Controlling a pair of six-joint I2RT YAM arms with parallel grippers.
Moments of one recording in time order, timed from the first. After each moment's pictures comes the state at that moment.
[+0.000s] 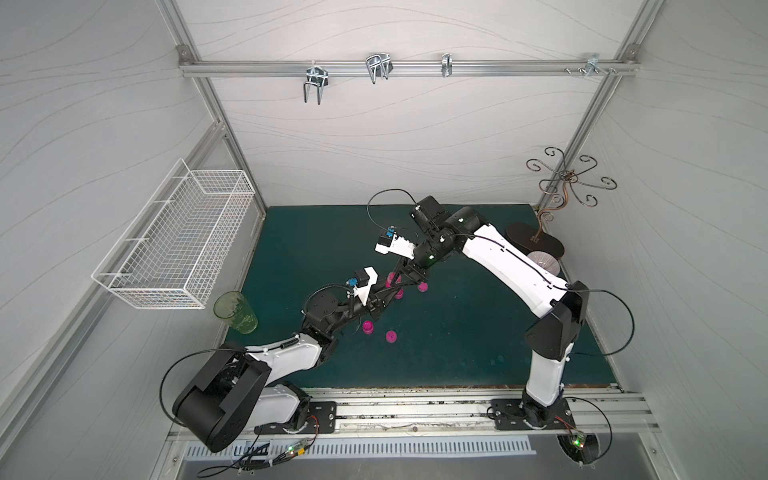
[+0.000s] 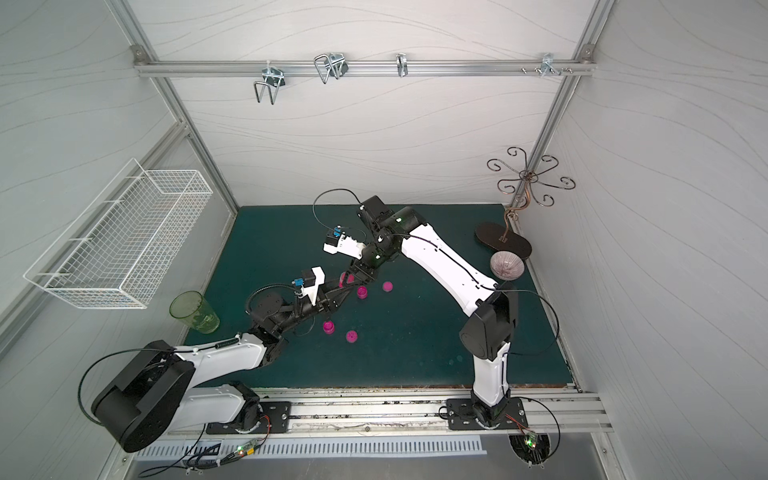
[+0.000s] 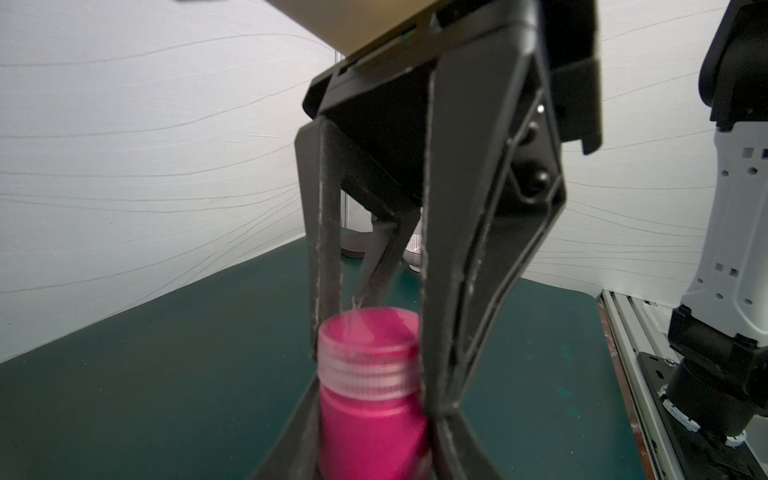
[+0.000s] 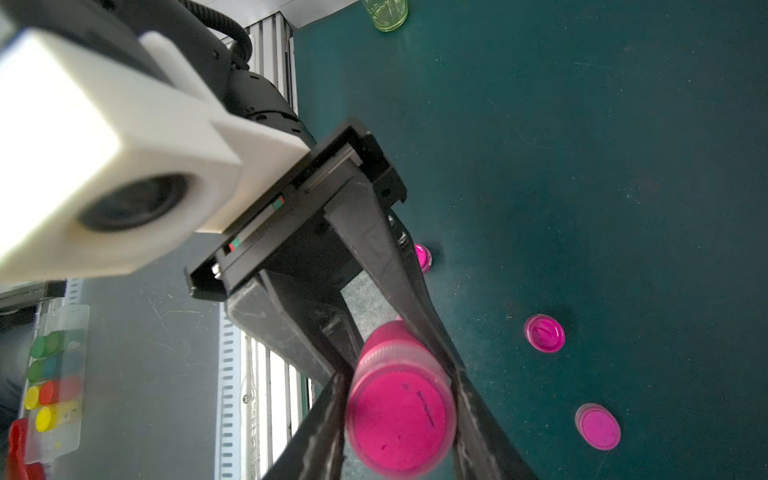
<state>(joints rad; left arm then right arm) -0.52 1.28 0.32 1.09 0.49 -0.11 0.79 1.88 1.98 -1.23 -0.62 -0.50</state>
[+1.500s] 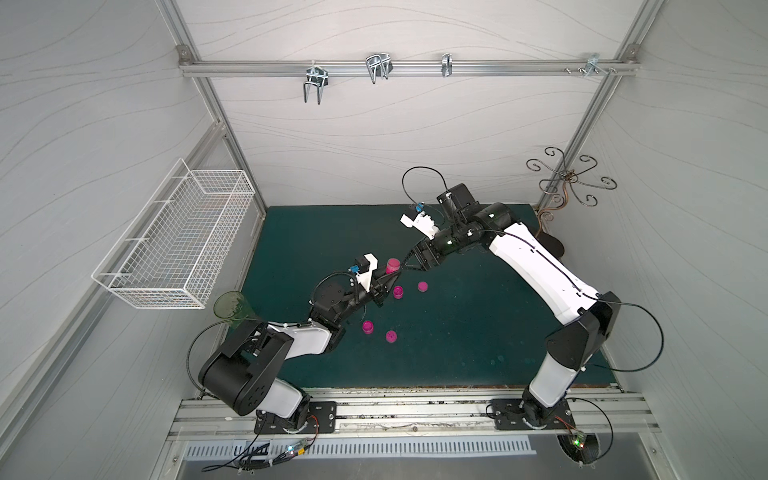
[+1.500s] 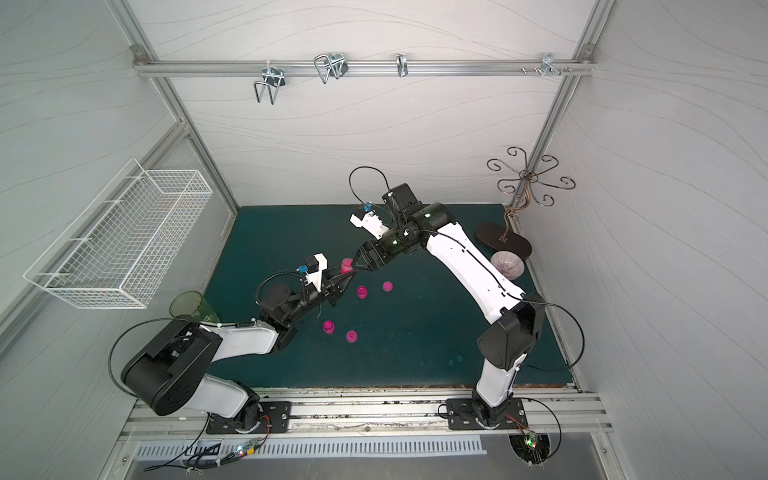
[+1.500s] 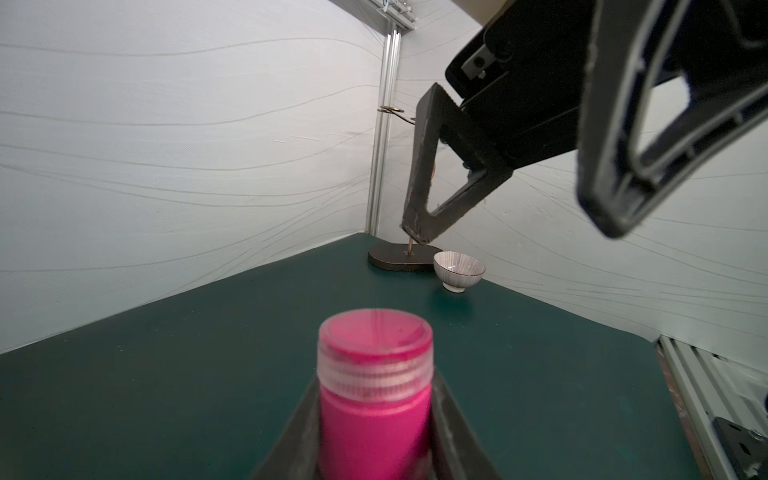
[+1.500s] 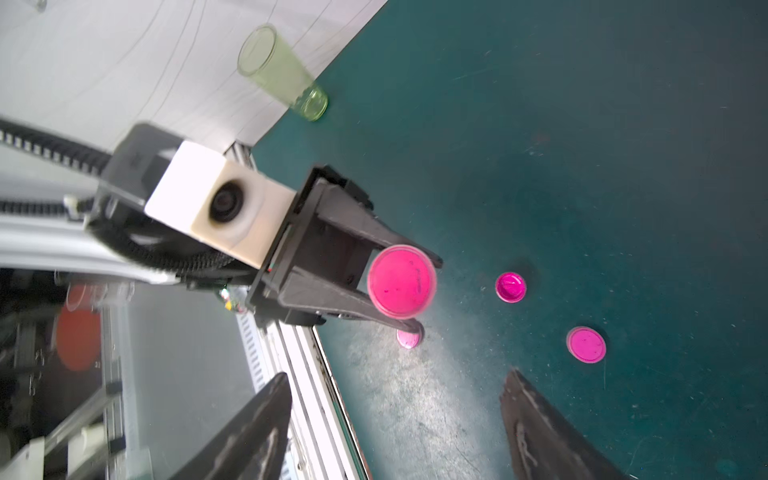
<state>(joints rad) -0.50 1.47 0.40 1.22 0.43 -0.18 0.67 1.75 1.90 -1.12 -0.62 -0.16</state>
